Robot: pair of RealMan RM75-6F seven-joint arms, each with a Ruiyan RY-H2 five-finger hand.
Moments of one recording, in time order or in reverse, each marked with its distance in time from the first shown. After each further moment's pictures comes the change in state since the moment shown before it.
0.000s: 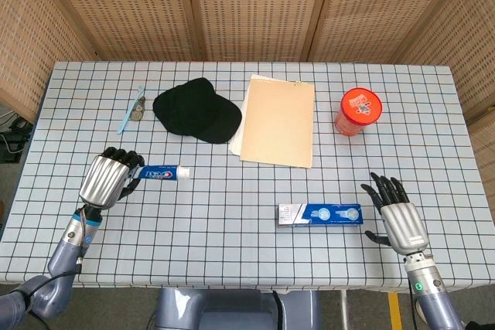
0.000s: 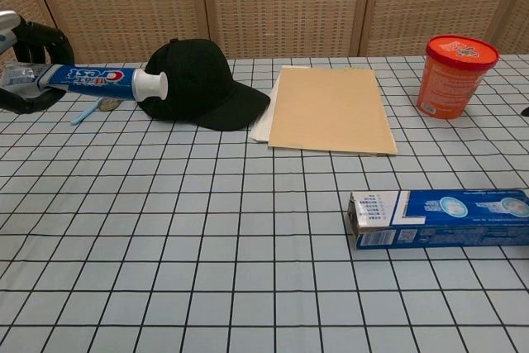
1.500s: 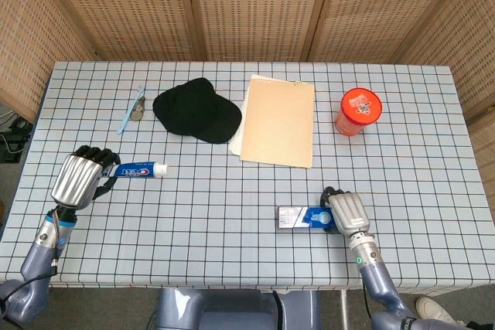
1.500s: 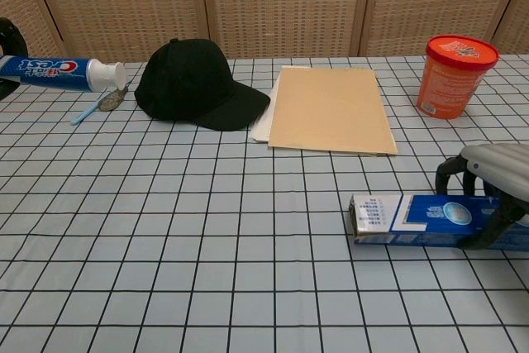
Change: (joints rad) left arm 0.050 0.057 0.007 0.069 0.028 0.035 -0.119; right arm 0.184 -0.251 0.062 0.047 0.337 -0.221 -0.290
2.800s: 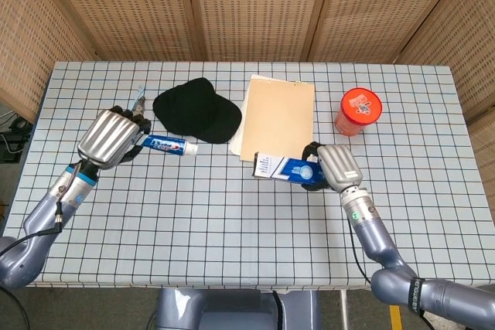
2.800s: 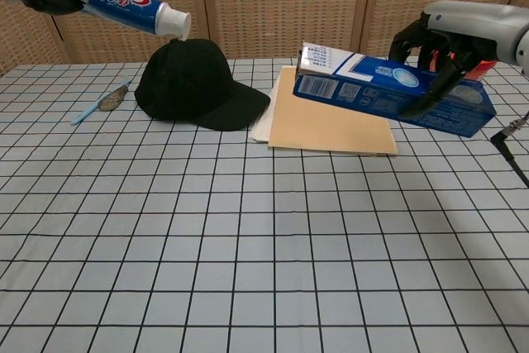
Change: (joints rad) left arm -0.303 0.376 -0.173 -0.463 -0.339 -0.505 0.311; right arm 0.236 0.211 0.226 -0.223 0.207 -0.120 0.096
